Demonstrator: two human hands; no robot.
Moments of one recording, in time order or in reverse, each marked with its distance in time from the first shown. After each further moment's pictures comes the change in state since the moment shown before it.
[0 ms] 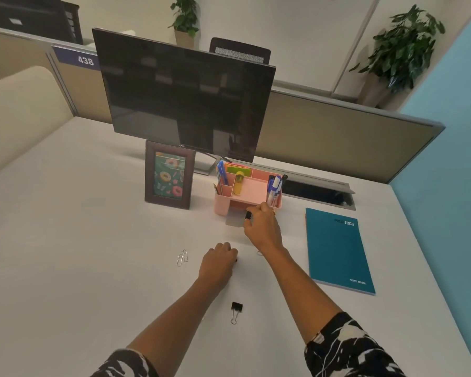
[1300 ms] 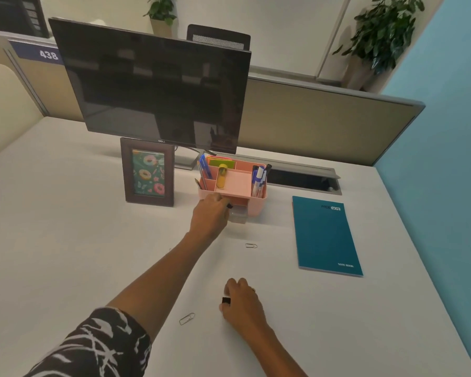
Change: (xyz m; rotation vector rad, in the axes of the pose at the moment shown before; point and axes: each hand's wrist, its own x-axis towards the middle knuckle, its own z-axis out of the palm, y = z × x) left_hand 0.070 0.007 -0.073 -0.200 0.265 0.061; right_hand -0.156 0.016 0.042 0.009 -0.422 0.146
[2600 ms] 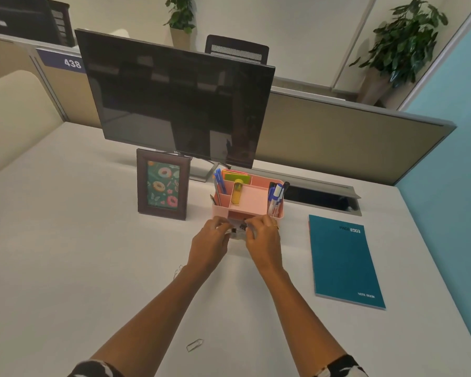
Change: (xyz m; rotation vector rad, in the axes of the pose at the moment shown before) left_hand -0.022 -0.033 0.016 -0.090 0.069 -0.094; right_hand 0.132 -0.034 -0.090 0.226 0.552 -0.119
